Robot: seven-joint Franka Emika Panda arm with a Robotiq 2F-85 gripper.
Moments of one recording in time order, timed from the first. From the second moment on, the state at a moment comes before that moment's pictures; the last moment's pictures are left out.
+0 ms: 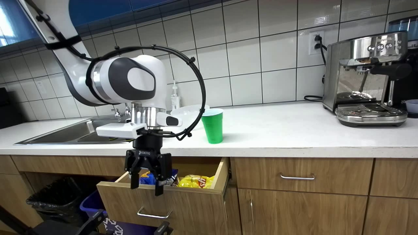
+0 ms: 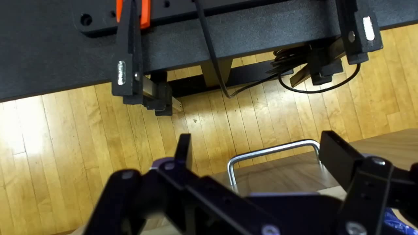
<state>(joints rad) -0.03 0.03 -0.08 -2.78 -0.01 2.43 0.02</state>
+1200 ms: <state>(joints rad) 0.01 0.33 0.00 -2.78 -0.02 2.82 -0.01</state>
